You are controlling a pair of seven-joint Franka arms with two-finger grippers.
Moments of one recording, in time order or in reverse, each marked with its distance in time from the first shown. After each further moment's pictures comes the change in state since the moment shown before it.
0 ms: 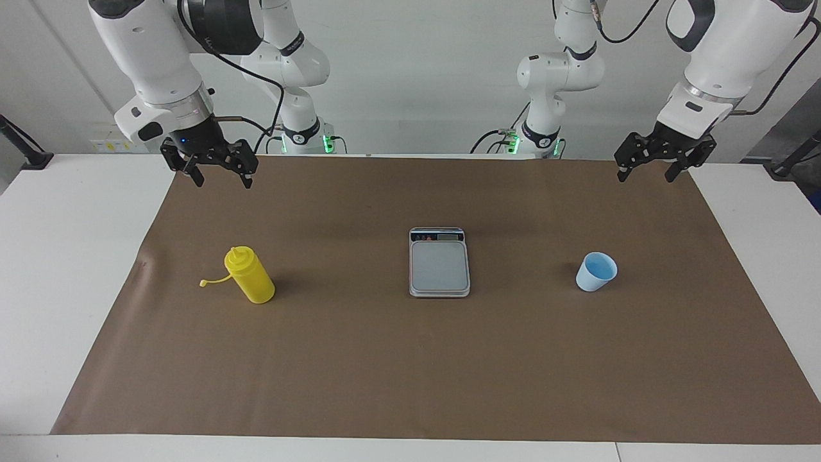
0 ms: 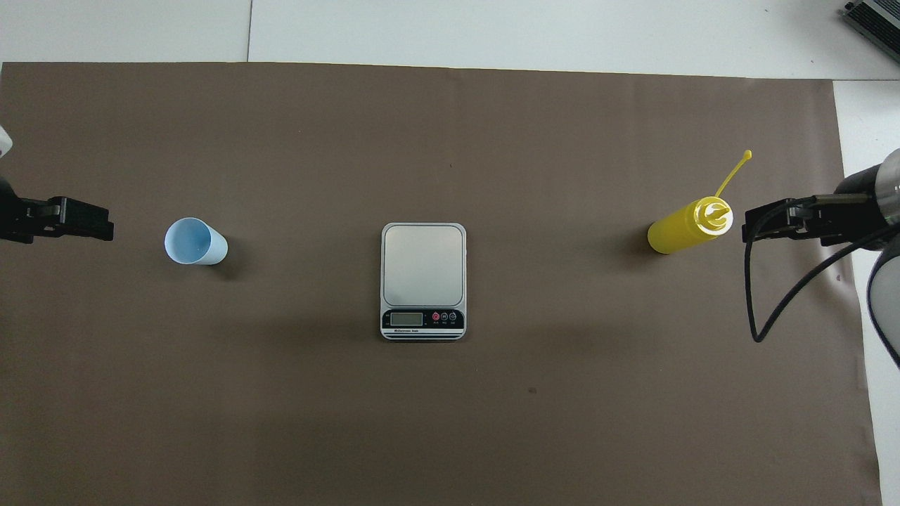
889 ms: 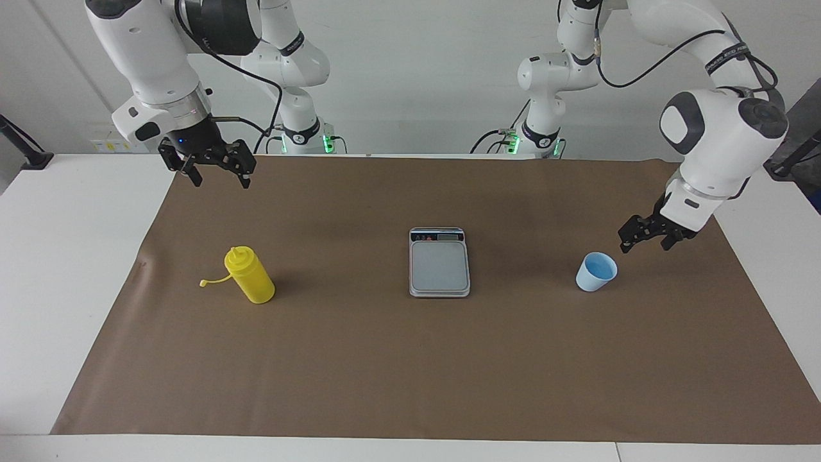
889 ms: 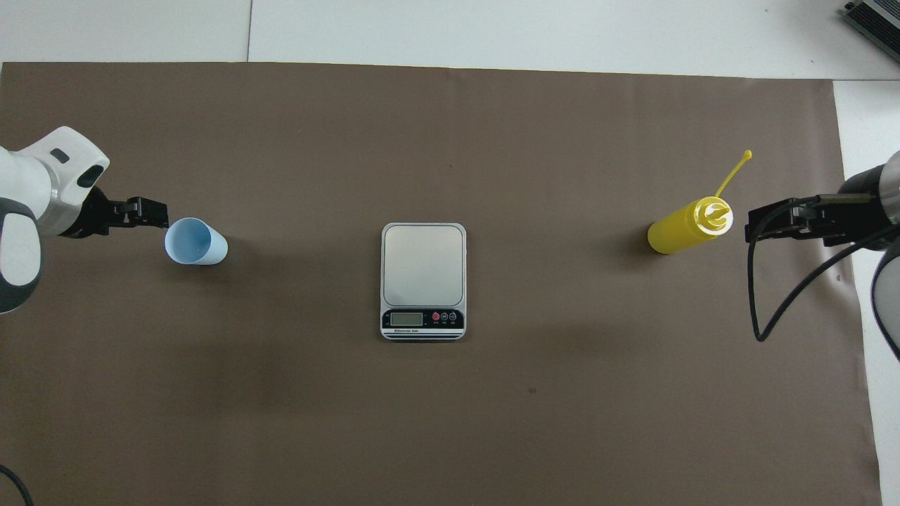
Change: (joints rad) left arm 0.043 0.160 0.003 -0.267 -0.011 0.470 -0.003; right arm -0.002 0.000 -0.004 -0.001 0.000 0.000 0.000
